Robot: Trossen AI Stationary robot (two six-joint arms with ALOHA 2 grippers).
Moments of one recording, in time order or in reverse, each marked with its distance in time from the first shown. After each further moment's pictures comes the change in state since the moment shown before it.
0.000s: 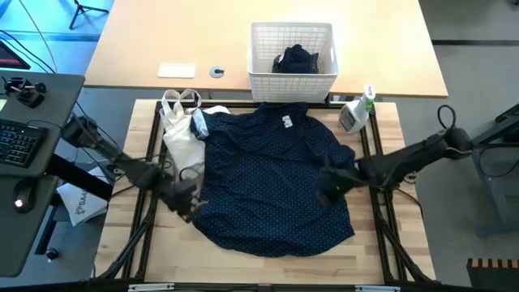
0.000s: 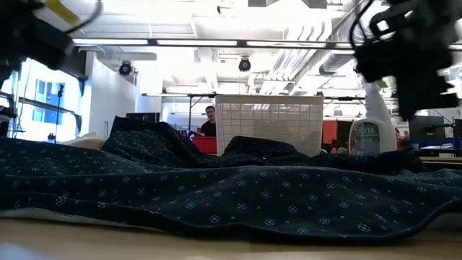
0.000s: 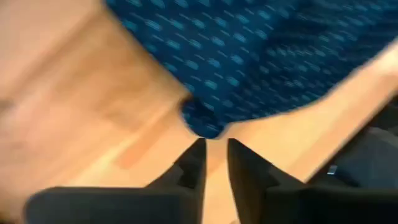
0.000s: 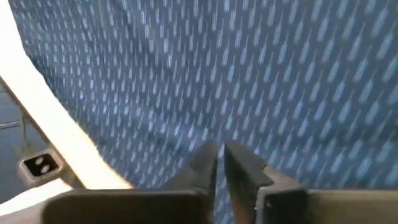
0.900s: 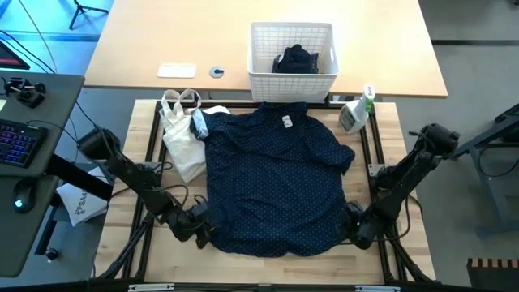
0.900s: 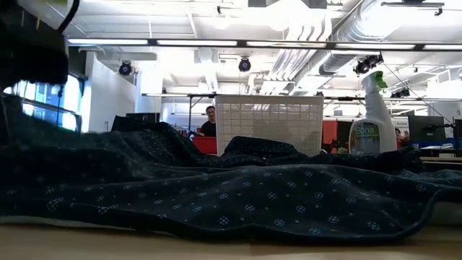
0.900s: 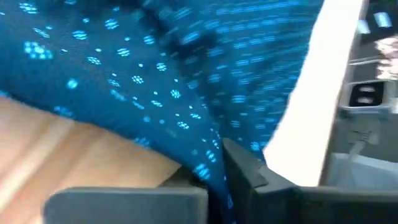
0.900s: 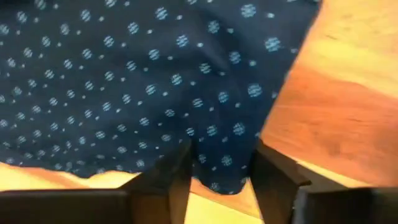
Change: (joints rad) left arm -0.228 0.408 -0.144 0.870 -0.380 0.077; right arm 0.686 0.234 -0.100 0.071 0.122 0.970
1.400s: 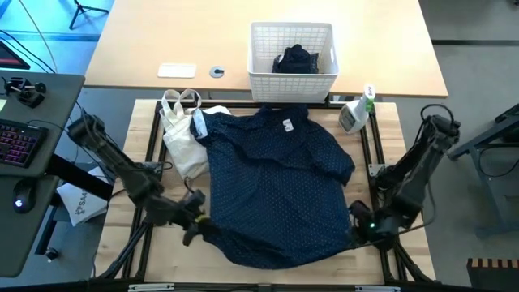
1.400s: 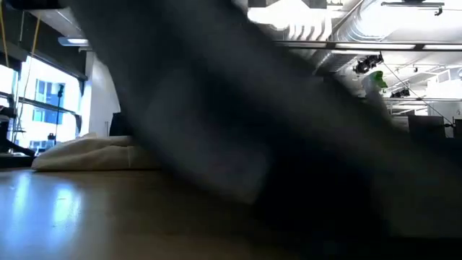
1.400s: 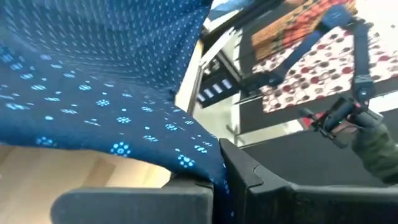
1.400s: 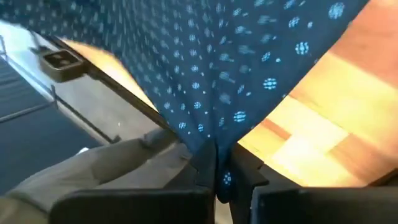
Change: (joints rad) left arm 0.019 -0.305 0.242 -0.094 -0.073 0.211; right arm 0.044 -0.210 0.313 -0.257 0.075 -0.149
